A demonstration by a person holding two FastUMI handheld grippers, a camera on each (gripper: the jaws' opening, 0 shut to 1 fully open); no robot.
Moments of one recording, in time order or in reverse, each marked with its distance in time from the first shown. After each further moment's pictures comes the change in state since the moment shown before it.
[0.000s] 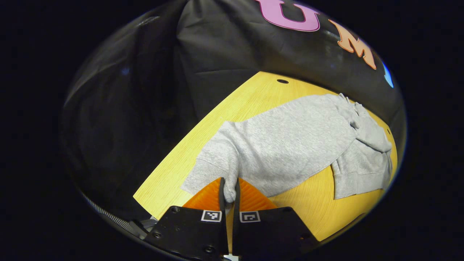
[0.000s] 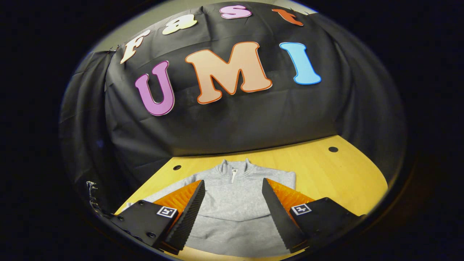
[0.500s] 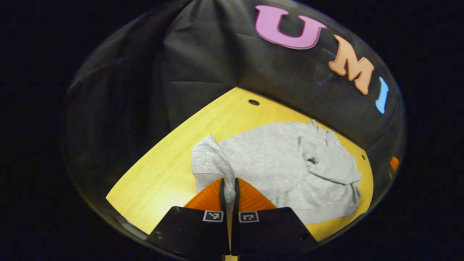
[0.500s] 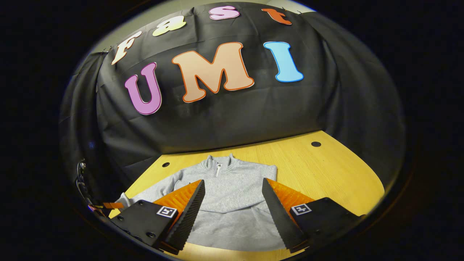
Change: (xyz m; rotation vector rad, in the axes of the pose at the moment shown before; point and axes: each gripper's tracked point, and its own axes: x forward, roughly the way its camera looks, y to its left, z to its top) left arm -0.025 -0.116 0.088 -0.108 -0.114 -0.253; right arm -0.030 -0.039 -0.015 0.017 0.016 -0.084
